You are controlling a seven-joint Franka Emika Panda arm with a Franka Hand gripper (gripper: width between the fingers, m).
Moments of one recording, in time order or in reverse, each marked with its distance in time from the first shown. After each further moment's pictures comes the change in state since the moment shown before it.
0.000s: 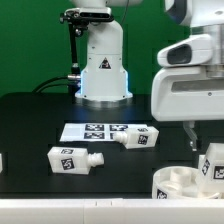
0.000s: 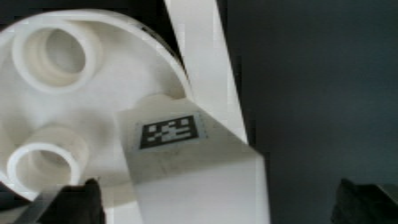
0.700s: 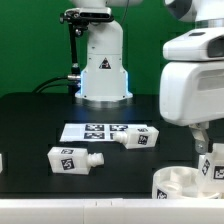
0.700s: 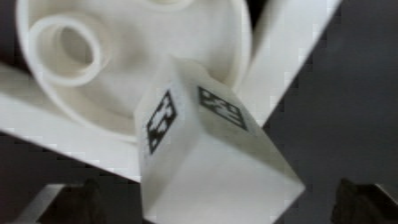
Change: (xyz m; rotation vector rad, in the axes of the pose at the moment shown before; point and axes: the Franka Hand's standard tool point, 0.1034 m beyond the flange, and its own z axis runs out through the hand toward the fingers) arm 0.003 0.008 -0.004 -0.048 -0.018 -0.831
